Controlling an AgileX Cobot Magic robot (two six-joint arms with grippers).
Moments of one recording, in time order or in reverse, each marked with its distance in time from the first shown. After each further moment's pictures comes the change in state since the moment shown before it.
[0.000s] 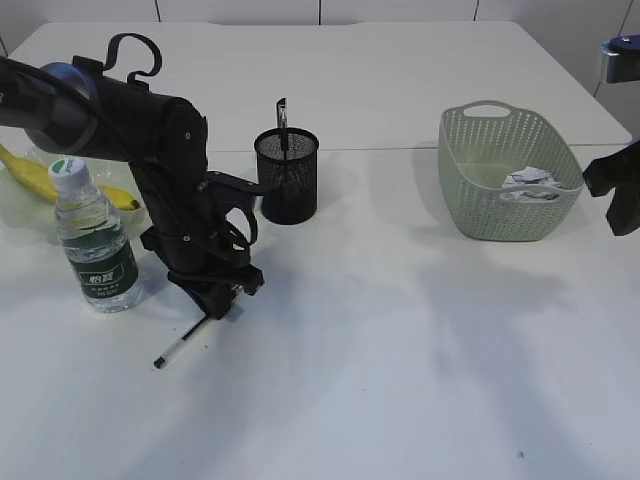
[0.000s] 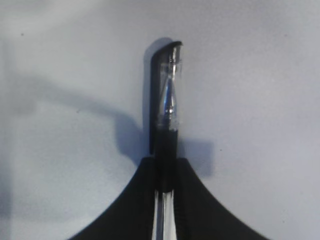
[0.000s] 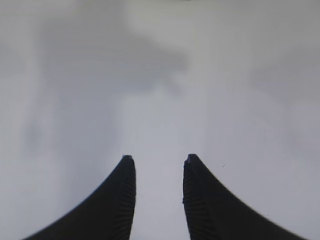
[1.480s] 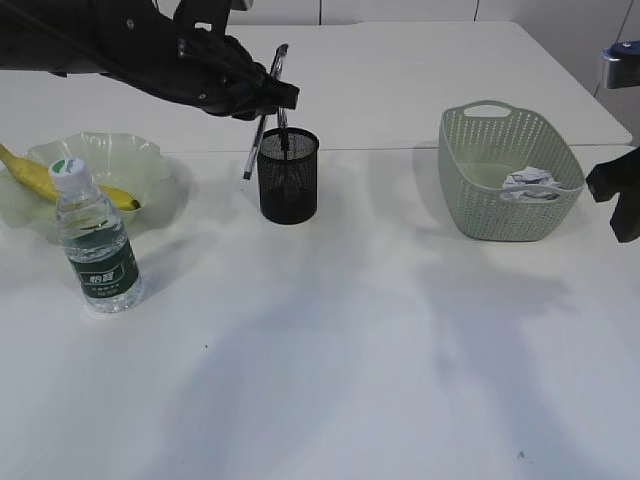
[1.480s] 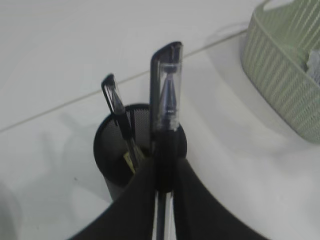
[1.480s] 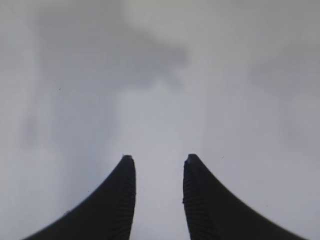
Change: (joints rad) left arm 0.000 -0.227 0.000 -0.117 -0.660 0.027; right arm 0.000 0.000 0.000 0.000 0.028 0.000
